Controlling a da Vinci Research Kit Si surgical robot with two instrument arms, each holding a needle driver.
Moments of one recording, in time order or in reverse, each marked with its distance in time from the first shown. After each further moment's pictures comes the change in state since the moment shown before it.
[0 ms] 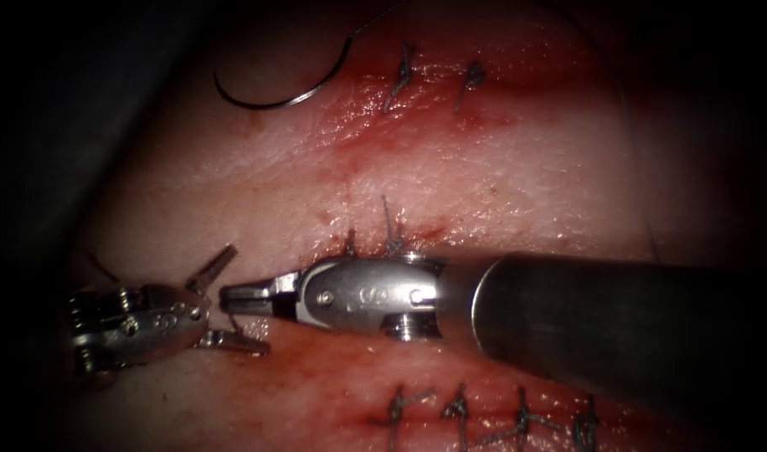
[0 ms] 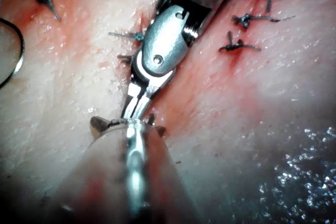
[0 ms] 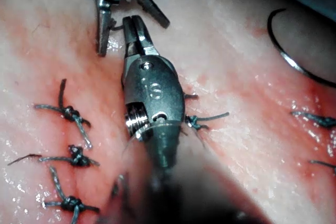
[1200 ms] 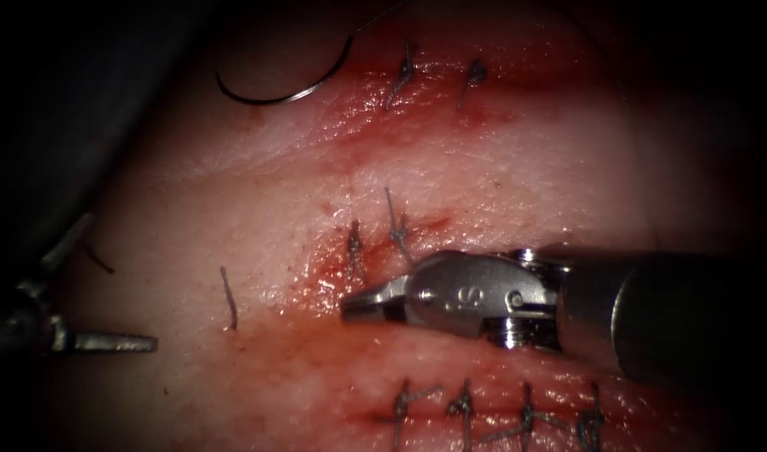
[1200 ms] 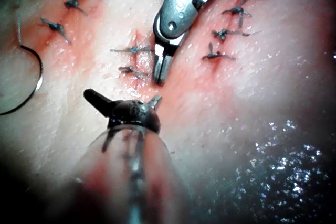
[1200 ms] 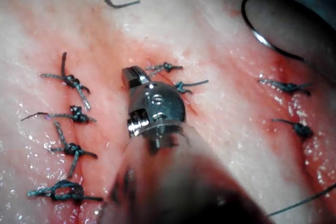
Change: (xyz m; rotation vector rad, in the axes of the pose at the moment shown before) right arm 0.003 0.001 -0.012 0.135 -0.335 0.085; left arm 0.006 -0.003 -0.015 0.069 0.400 -0.009
